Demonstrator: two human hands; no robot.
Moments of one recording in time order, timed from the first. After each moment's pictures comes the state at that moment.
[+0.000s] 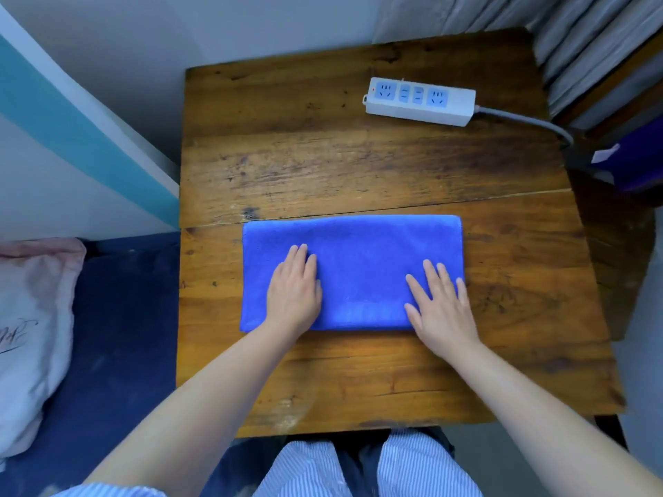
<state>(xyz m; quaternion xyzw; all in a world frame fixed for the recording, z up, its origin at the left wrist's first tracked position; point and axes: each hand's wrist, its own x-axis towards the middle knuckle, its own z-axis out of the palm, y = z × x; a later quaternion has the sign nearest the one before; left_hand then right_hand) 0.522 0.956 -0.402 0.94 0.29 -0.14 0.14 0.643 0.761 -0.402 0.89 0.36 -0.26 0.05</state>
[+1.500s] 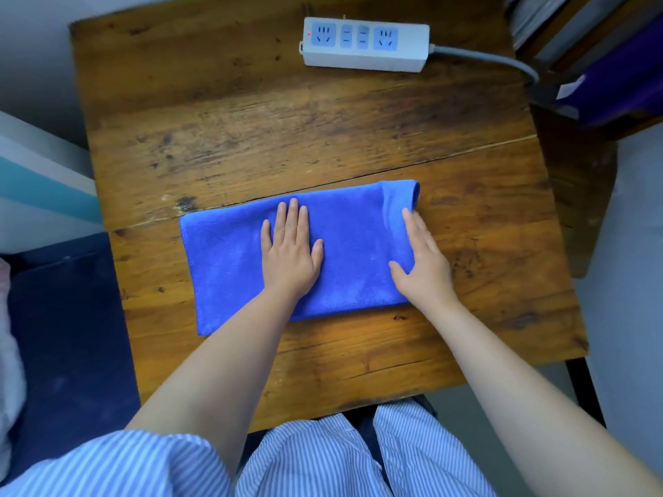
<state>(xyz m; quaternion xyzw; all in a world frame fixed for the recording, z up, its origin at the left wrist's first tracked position) 0.581 0.937 -0.445 0.94 0.29 -0.13 0.15 0.672 0.764 -0.393 0.91 0.21 -0.24 -0.28</state>
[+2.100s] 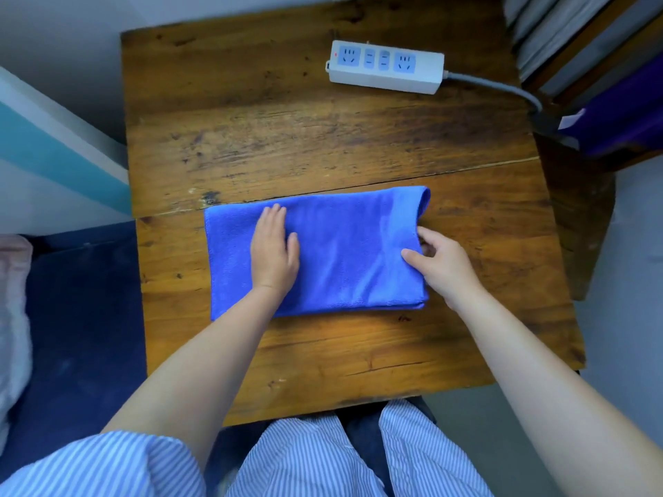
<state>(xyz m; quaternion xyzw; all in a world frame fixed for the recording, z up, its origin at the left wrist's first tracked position) 0.555 0.961 -0.412 0.87 0.36 0.03 0.33 0.684 0.772 -0.360 0.84 0.08 -0.36 -0.39</state>
